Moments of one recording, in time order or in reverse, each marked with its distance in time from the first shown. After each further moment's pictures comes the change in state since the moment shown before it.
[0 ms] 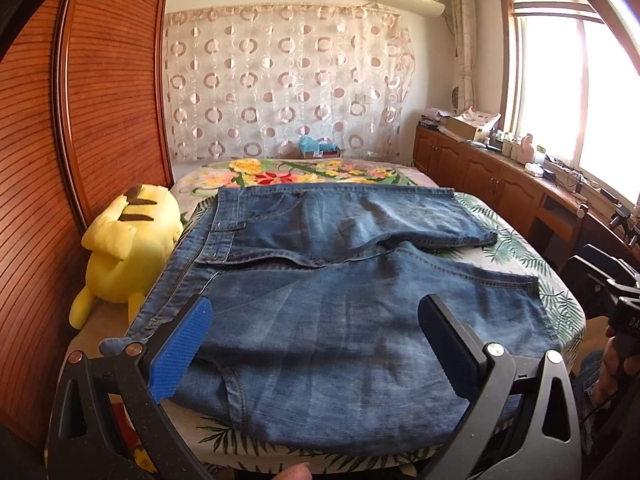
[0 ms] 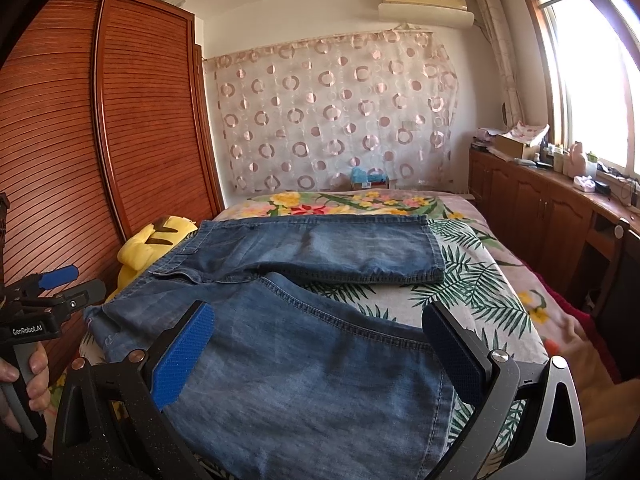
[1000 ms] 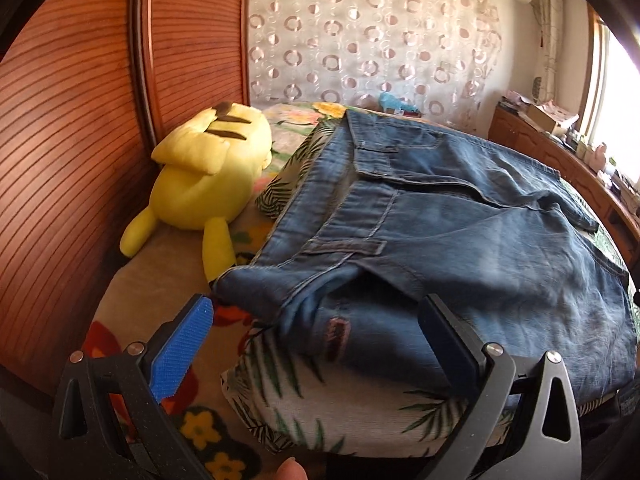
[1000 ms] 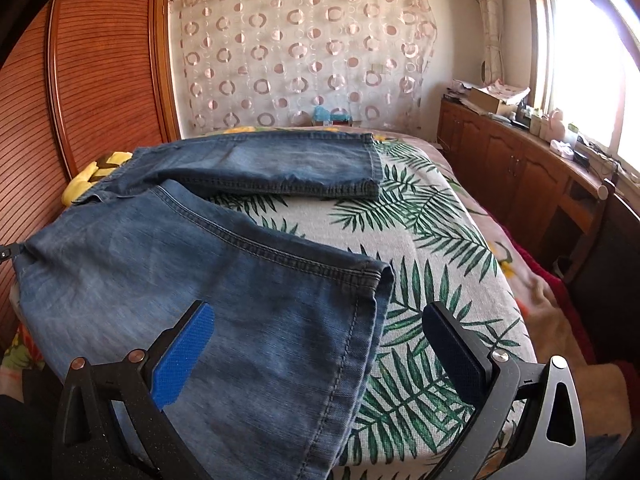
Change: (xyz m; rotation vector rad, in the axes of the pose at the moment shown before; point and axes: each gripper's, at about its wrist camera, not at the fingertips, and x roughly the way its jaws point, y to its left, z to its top) left arm 0.045 0.146 -0.064 -0.169 0.153 0.186; right arm 0.026 -0.022 -0.006 -0.036 0.231 -0.140
